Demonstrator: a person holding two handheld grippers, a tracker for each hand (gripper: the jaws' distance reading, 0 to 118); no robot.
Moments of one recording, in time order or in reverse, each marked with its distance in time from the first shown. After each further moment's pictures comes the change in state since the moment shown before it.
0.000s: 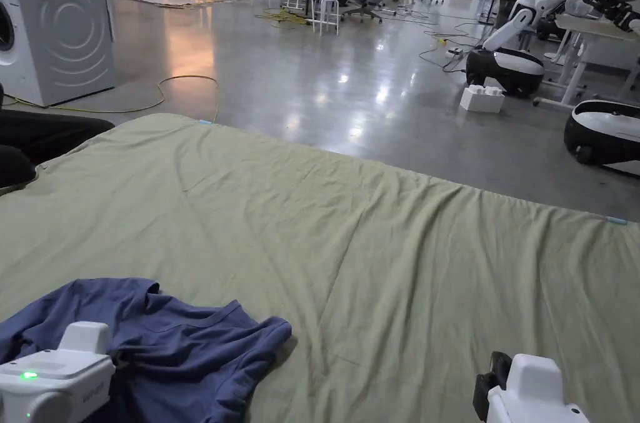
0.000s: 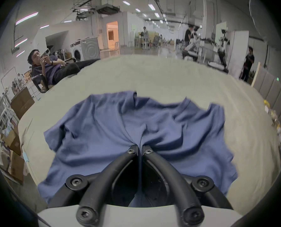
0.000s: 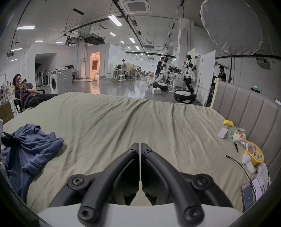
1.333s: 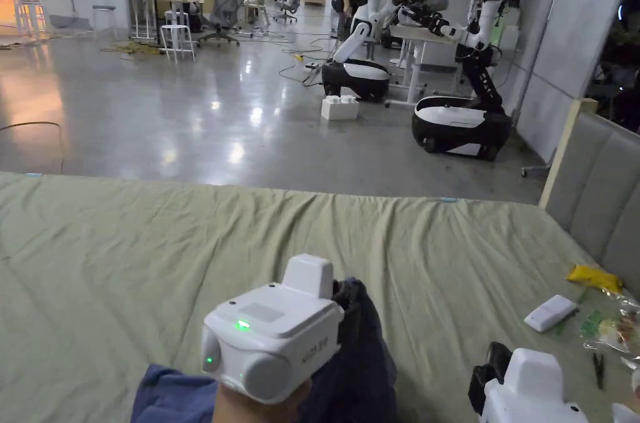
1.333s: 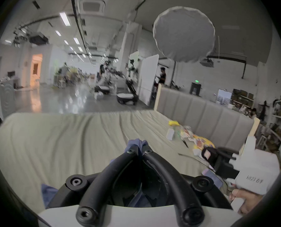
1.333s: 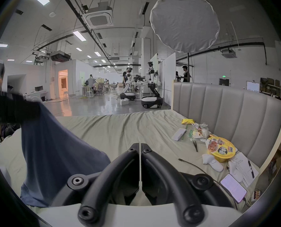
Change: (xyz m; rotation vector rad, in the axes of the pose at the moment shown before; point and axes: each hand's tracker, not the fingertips) left arm 0.429 0.065 0.091 0.254 -0.820 -0.282; right arm 0.162 -0.003 0.059 0.093 -0.295 -0.174
